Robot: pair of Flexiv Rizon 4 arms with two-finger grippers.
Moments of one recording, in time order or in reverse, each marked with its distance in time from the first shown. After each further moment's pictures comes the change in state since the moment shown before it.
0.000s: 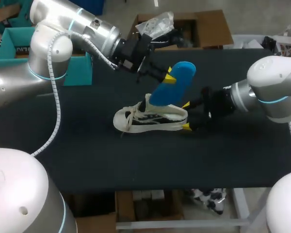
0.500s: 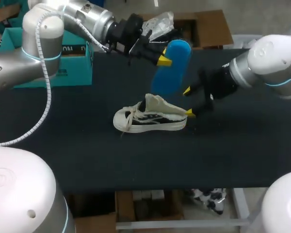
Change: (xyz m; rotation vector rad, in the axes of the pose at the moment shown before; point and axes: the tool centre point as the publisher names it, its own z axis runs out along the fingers) left arm -0.007 -0.047 -0.040 0.154 0.087 0.035; right arm -0.009 0.054 -0.039 0.158 0.046 -0.083
